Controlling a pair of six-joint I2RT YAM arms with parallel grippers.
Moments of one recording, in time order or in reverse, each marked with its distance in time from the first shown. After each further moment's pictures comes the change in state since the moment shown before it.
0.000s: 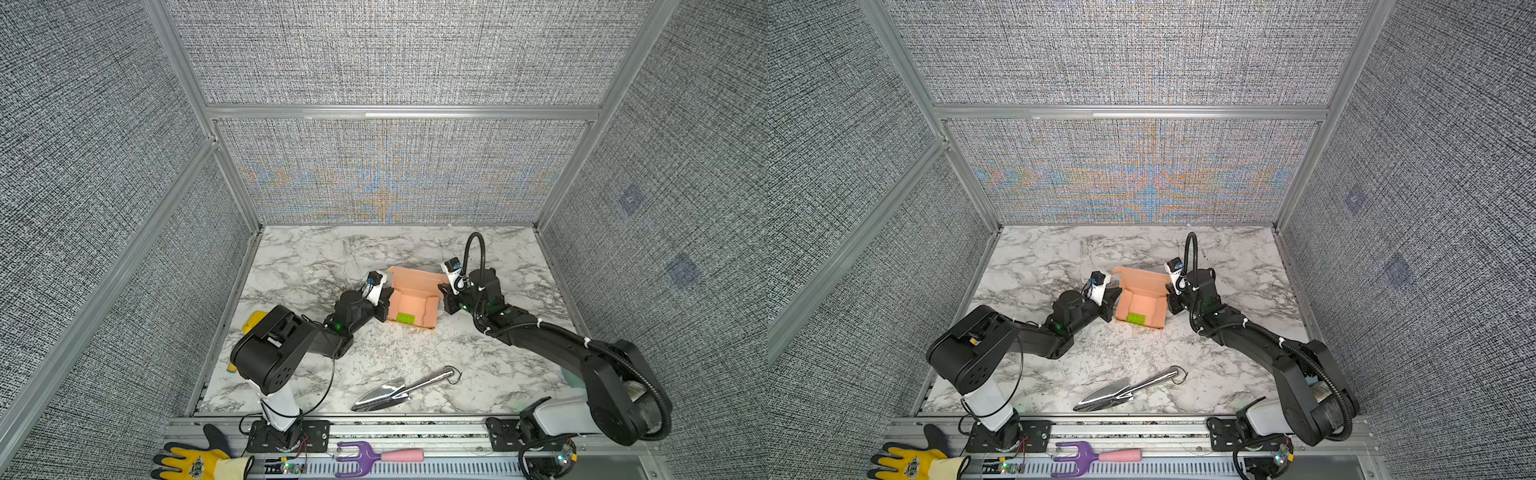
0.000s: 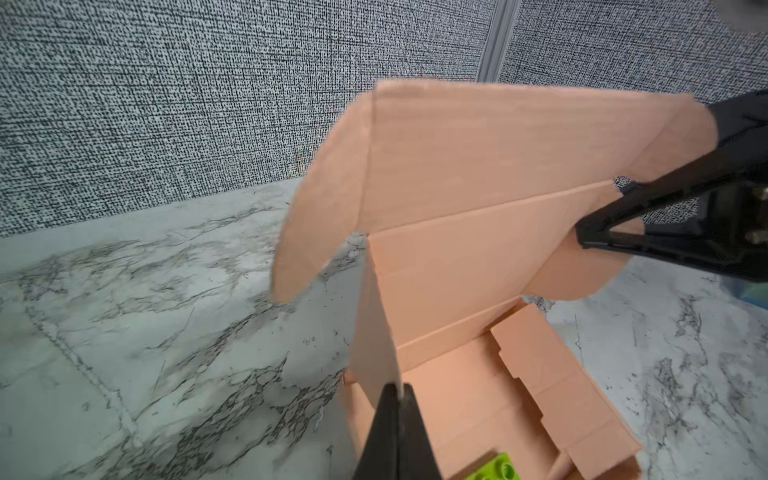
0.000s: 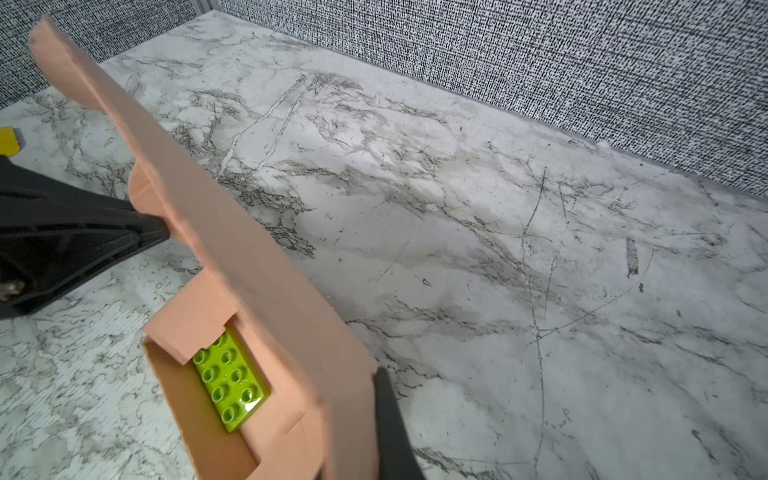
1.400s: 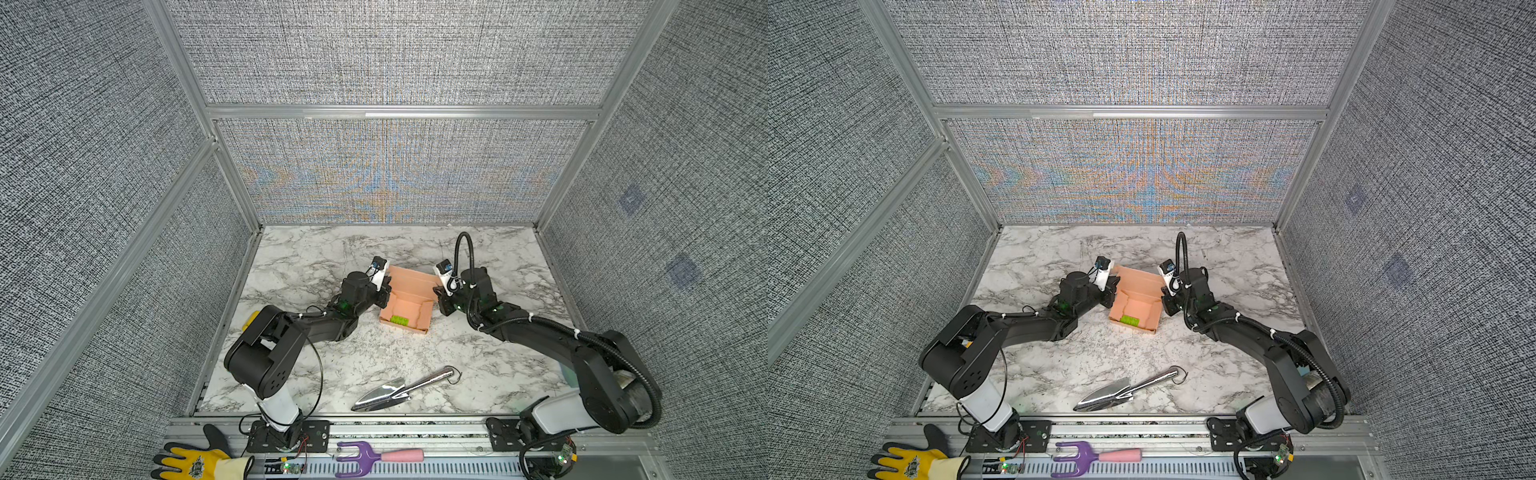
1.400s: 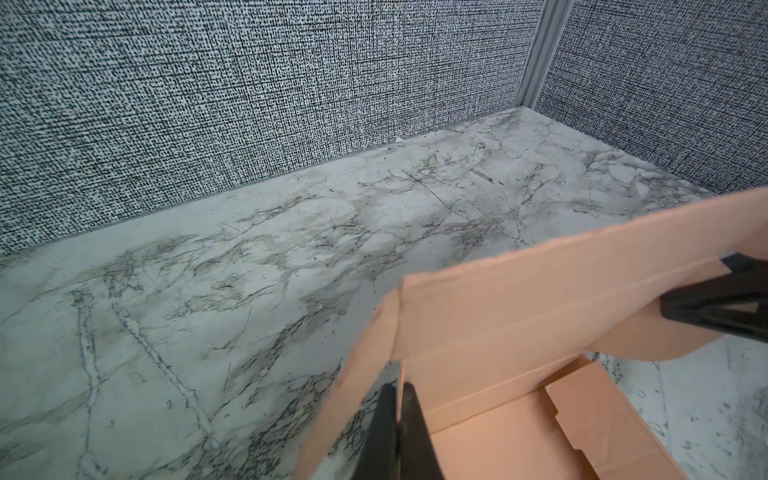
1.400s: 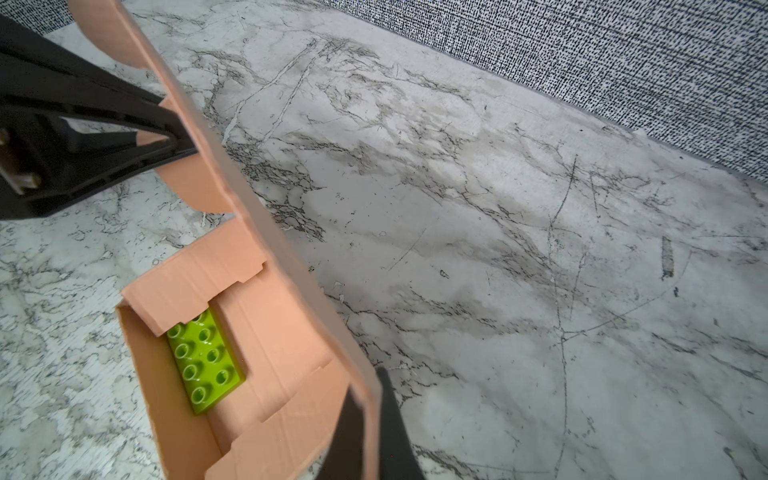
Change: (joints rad) left arm 0.025 -0.047 0.182 -0.356 -0.101 0.049; right arm 0.024 0.069 0.048 -0.036 0.016 -0.022
